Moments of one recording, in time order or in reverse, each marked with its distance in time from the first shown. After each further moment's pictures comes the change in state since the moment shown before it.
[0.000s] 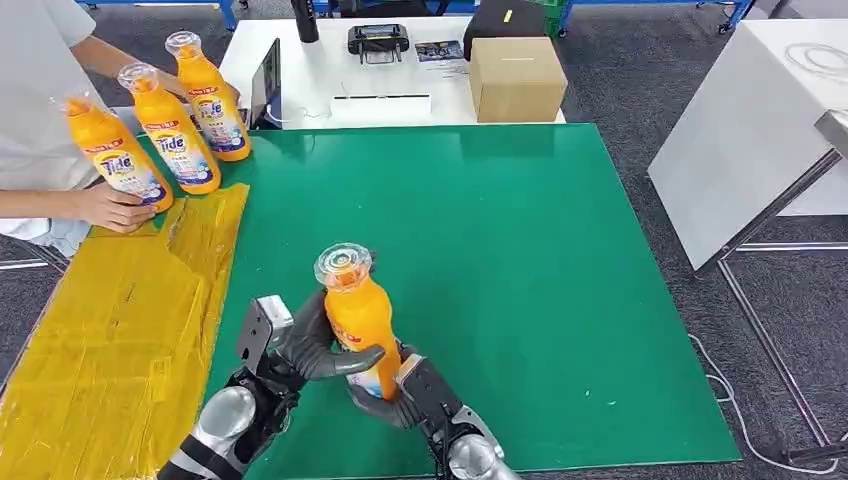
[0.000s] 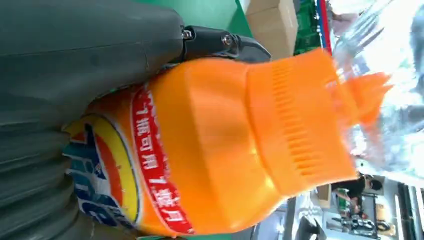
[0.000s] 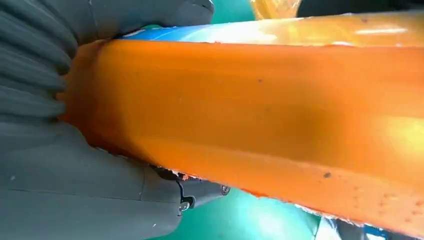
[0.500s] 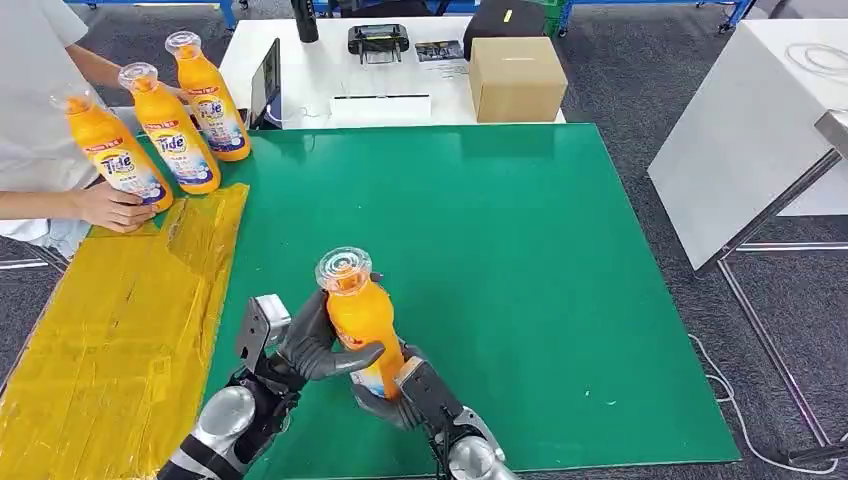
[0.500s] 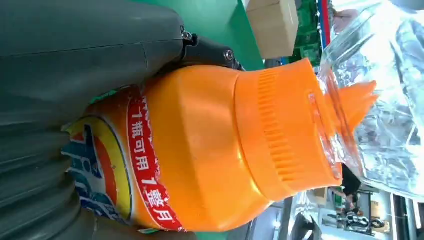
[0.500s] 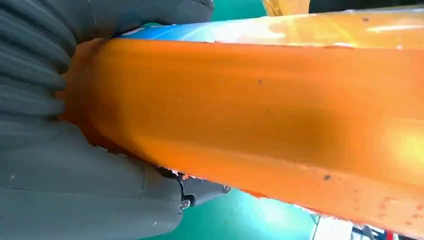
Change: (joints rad) left arm 0.000 0.000 0.000 0.005 0.019 0.020 -0.002; right arm 0.000 -0.002 0.000 0.013 0.024 -0.066 -0.013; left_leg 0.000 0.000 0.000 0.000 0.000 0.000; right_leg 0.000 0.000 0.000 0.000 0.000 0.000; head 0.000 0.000
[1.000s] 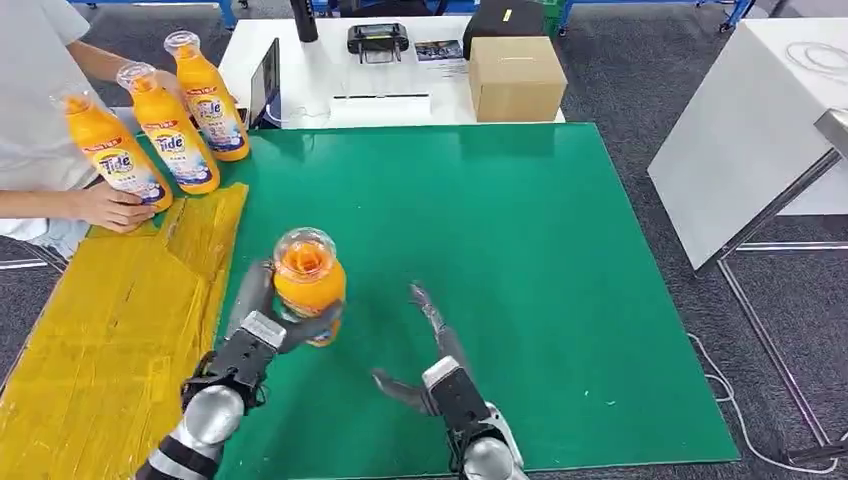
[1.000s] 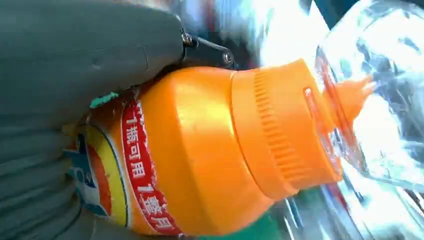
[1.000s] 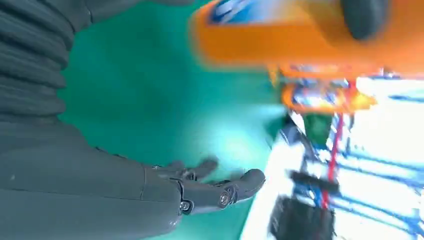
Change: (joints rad) left arm 0.010 0.059 0.076 -0.119 -0.664 0.527 -0.063; right arm 0.105 -0.037 -0.073 -0.275 0.064 -0.151 -0.033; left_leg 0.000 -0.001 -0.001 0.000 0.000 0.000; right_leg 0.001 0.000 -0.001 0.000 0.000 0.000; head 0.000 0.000
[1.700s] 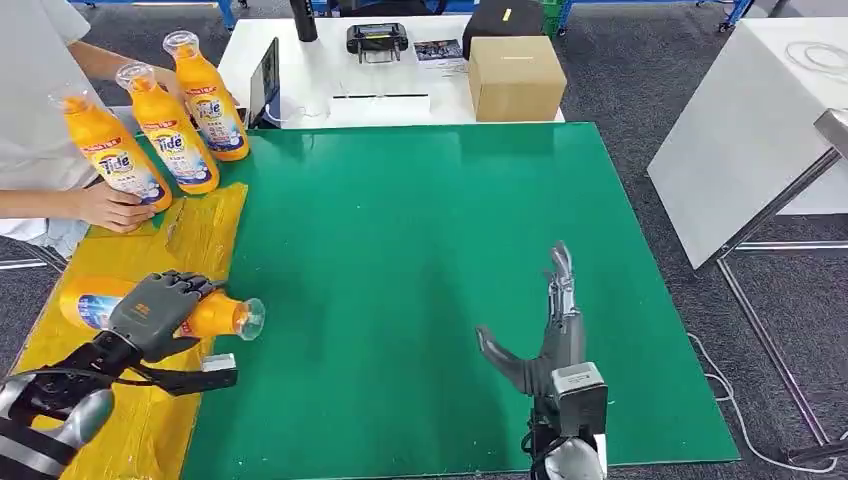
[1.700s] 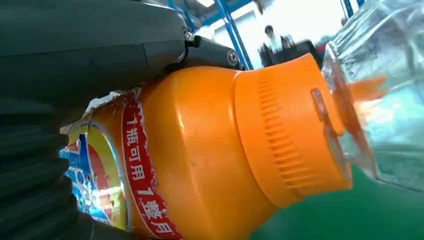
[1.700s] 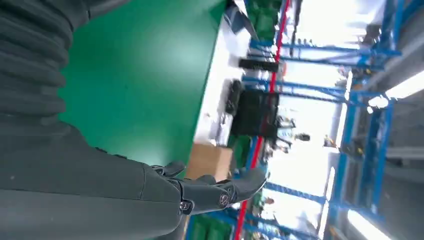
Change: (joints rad) left arm -0.045 0.511 0.034 0.087 -0.667 -0.287 0.143; right arm 0.137 -0.050 -0.264 -0.386 0.004 -0.051 -0.049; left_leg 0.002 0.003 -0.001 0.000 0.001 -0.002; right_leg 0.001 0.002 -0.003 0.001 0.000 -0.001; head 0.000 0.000
